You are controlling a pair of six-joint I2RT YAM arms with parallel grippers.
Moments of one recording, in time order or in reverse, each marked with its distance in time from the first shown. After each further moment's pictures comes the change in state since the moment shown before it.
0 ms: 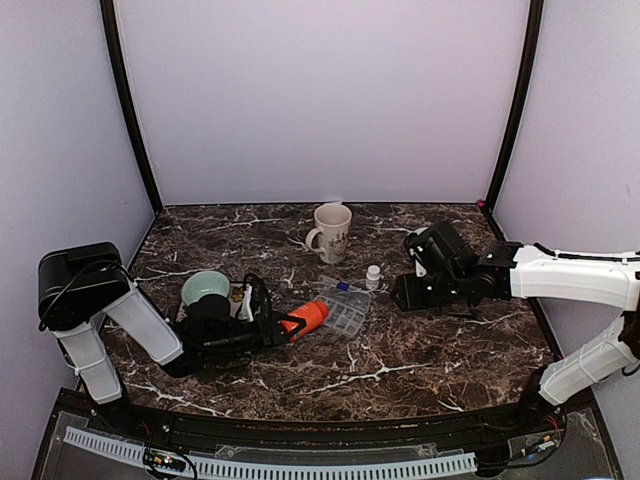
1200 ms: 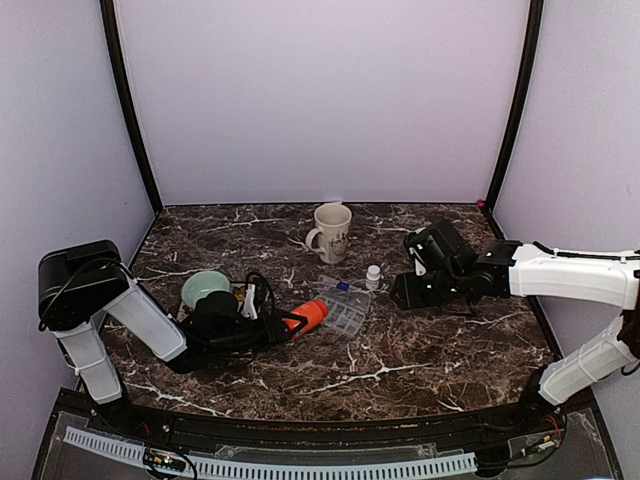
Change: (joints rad) left arm 0.000 0.000 0.048 -0.111 -0.047 0.000; right arm -0.010 0.010 0.007 0.000 -0.015 -0.007
